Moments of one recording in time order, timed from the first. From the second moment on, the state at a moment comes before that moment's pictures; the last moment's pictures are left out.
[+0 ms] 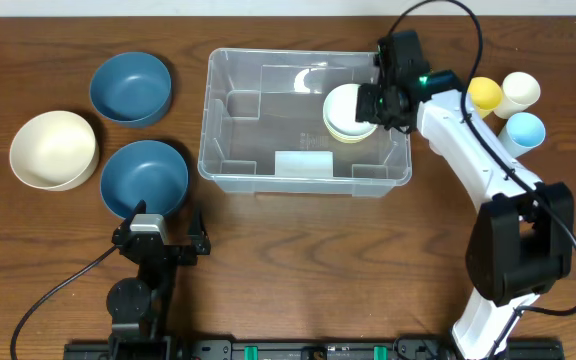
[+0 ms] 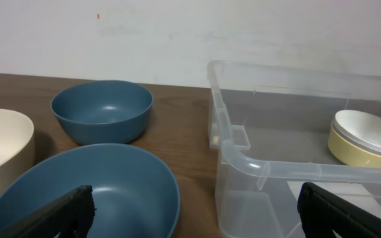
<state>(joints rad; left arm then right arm) 0.00 0.01 0.02 -0.11 0.08 -0.12 0.29 1.94 1.62 -0.78 -0.06 0.38</state>
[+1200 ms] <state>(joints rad) 0.00 0.01 0.02 -0.11 0.08 -0.11 -0.09 1.75 1.39 -0.84 0.08 0.42</state>
